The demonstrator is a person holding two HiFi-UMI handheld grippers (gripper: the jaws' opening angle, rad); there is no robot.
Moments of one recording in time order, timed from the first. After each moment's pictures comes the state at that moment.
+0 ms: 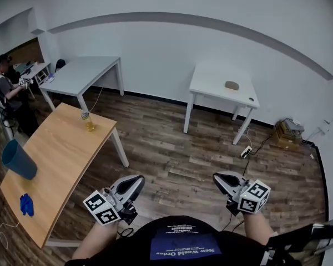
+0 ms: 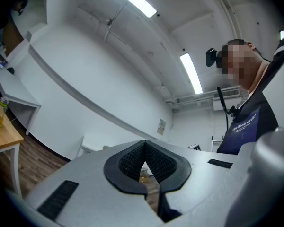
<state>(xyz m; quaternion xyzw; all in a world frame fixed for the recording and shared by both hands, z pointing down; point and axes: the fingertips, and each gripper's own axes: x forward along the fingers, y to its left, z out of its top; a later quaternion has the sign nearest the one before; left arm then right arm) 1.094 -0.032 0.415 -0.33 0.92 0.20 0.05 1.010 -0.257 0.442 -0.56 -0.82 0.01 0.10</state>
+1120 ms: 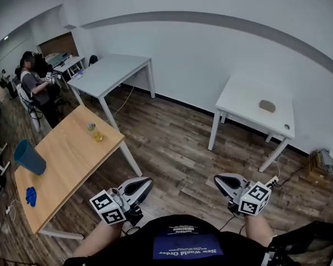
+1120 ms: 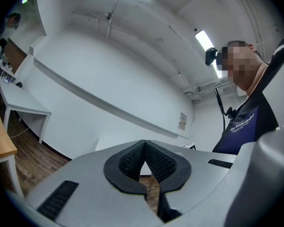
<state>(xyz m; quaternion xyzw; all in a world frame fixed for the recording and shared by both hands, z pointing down) 0.794 -0.102 0.411 -0.23 0.96 0.18 0.02 0.665 -0.273 0.465 -0.68 -0.73 0.03 0.09</state>
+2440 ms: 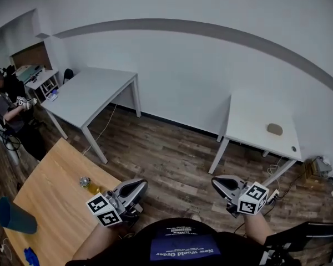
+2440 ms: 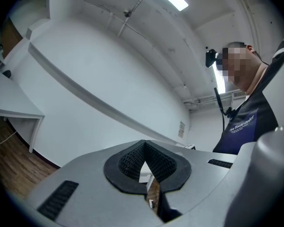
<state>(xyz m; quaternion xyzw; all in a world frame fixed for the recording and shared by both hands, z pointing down) 0.560 0.264 0.404 -0.29 0.94 0.20 0.04 0.452 0.064 0.448 -0.63 -0.77 0.00 0.11</state>
